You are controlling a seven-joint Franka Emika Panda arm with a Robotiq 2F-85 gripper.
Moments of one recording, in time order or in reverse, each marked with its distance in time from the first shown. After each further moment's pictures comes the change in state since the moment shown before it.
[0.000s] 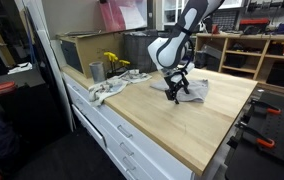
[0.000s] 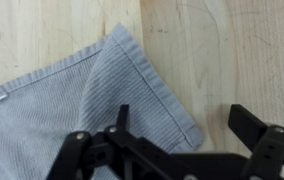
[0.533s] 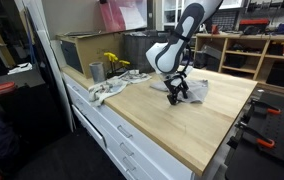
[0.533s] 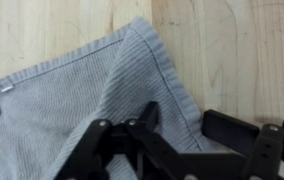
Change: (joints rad) arm 0.022 0.057 -0.018 0.049 -0.044 -0.029 0.003
